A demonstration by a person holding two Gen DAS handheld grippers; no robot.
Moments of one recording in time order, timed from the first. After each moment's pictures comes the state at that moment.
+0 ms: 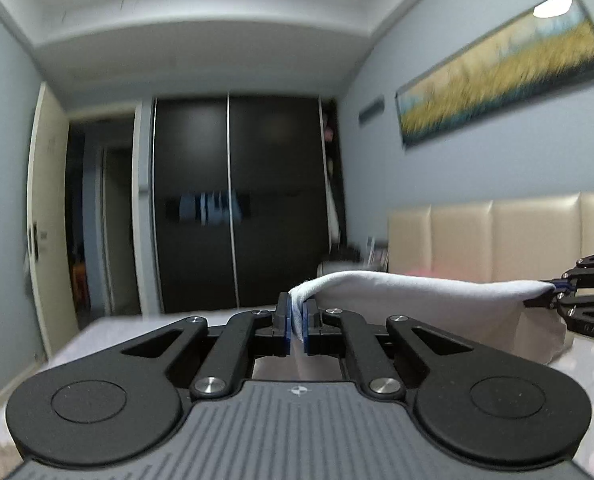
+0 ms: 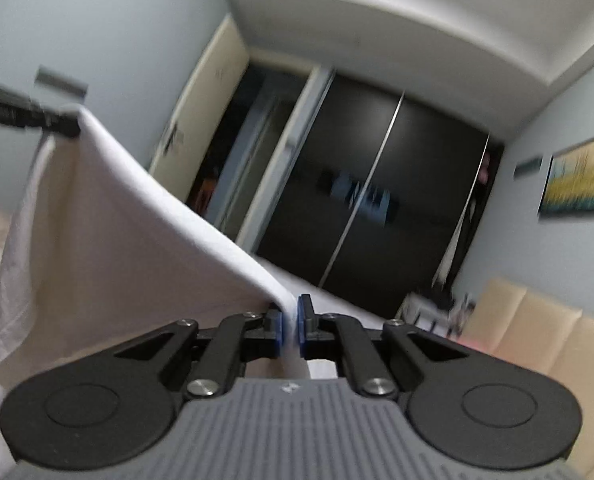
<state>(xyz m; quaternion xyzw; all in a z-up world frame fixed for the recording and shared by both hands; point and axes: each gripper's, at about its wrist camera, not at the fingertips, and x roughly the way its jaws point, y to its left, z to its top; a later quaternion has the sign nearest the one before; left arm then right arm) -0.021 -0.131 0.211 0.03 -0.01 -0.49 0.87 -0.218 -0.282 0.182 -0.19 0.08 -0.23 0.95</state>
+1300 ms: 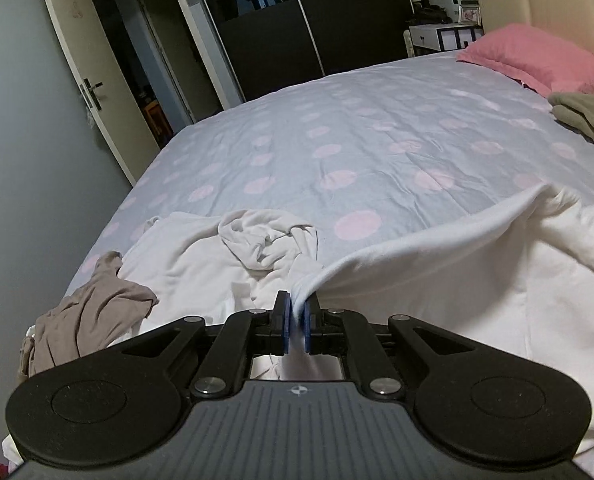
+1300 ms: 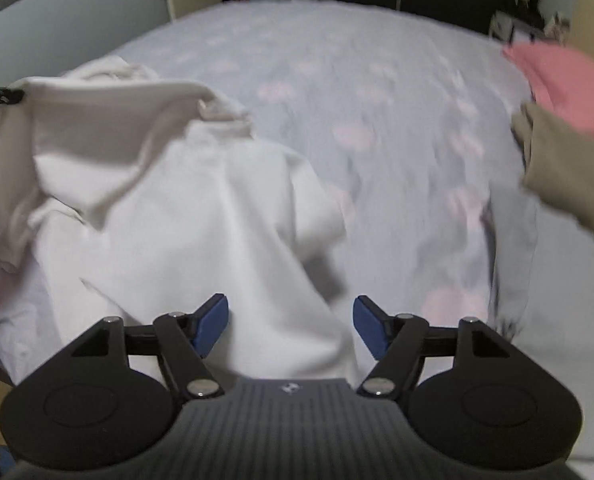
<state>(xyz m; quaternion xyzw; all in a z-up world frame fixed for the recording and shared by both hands) 0.094 -0.153 0.012 0.27 0.25 -0.31 0.87 -0.170 -0.387 -0.069 0.10 0.43 -0.15 0.89</state>
